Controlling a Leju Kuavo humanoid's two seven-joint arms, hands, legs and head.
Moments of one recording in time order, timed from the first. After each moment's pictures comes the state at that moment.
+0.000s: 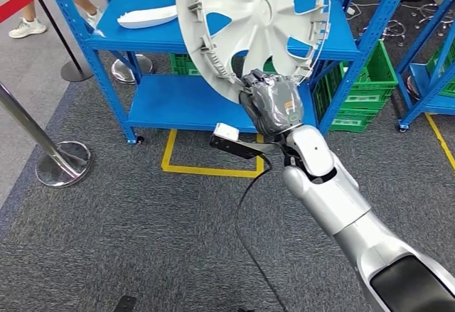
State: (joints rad) left arm -0.11 -0.17 1.03 -0.21 -1.35 0.26 -0.10; right arm -0.73 -0.09 0.61 -1.15 0.99 -0.37 -0.07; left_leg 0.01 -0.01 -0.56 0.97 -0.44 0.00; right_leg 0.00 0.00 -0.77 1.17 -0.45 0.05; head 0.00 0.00
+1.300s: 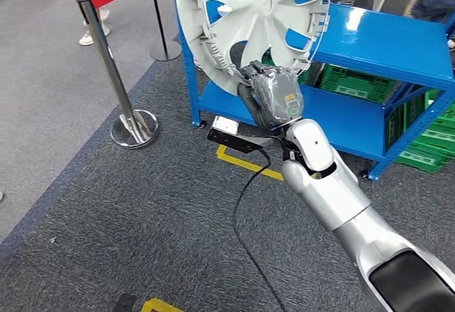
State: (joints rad) left arm -0.12 -0.17 1.03 -0.21 -1.37 0.27 -0.10; right arm -0.74 -0.09 0.60 -1.17 0.99 -0.36 -0.08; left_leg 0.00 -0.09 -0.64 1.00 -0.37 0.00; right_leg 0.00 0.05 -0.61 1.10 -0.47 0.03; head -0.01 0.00
